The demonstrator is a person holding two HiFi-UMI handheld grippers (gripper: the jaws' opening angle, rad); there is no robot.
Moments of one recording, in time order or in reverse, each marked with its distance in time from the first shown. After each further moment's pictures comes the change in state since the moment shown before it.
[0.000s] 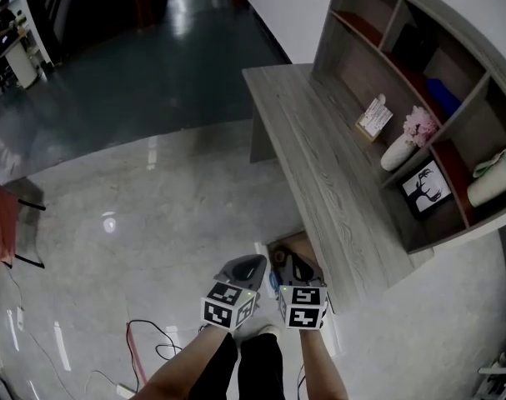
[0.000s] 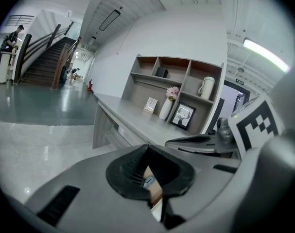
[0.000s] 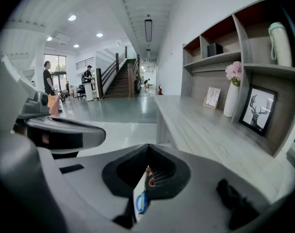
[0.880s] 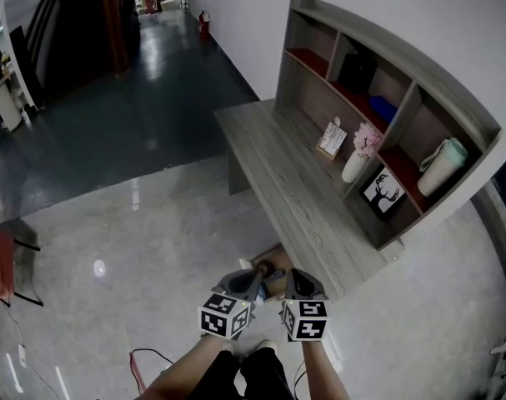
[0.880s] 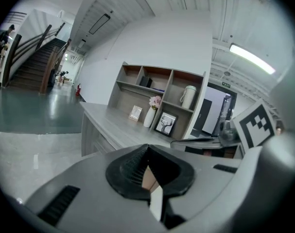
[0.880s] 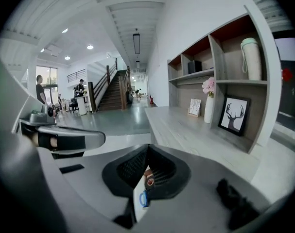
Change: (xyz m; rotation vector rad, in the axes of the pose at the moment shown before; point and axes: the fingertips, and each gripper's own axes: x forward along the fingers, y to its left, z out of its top) left arm -0.045 -0.070 0.043 0.061 -0.041 -0.119; right arm -0.105 -0.022 0.030 0.131 -0.105 -0.063
